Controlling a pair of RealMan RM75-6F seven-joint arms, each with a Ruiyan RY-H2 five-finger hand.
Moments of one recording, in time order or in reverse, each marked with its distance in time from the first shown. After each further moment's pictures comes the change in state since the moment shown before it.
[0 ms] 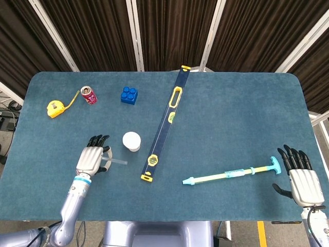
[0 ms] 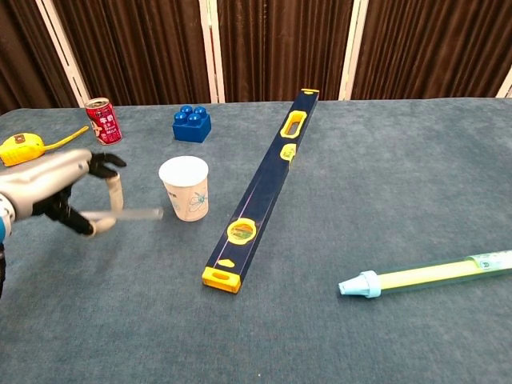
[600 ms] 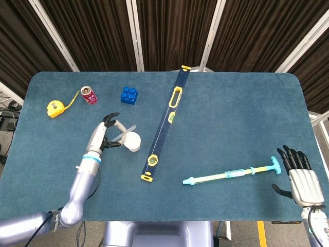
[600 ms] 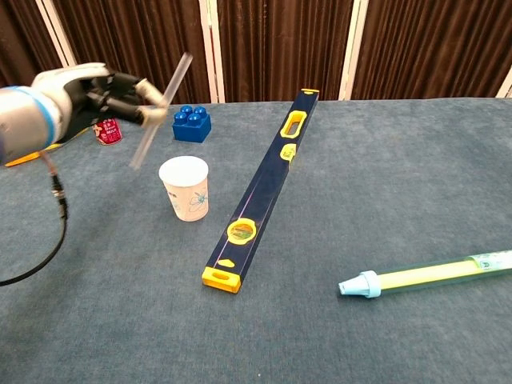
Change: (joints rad) left arm -0.116 -0.003 -0.356 -0.145 -0.358 -0.110 -0.360; right arm 0.005 0.010 -0.003 -0.007 0.002 -0.017 0.029
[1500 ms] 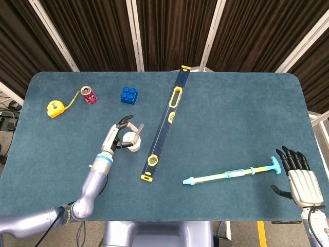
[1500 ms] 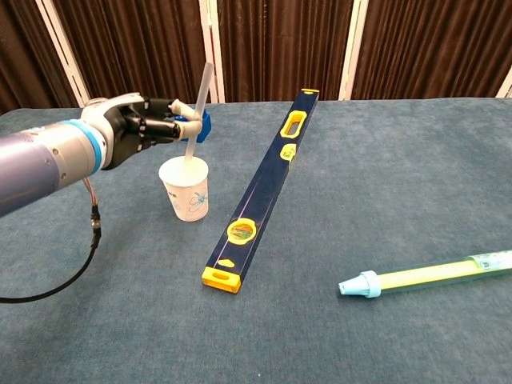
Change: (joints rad) left arm -0.038 -0.102 0.046 0.190 0.102 -0.128 -0.334; right arm 0.001 0.005 -0.006 -0.002 -0.003 -0.007 0.011
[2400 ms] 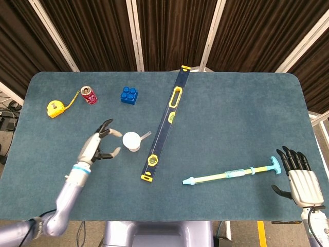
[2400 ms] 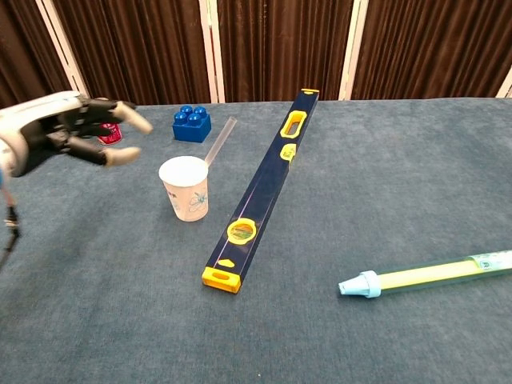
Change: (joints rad) left arm 0.145 0.227 0.201 -0.114 0.308 0.098 0.100; right arm -0.002 -0.005 0.000 0.001 0.002 0.006 -0.019
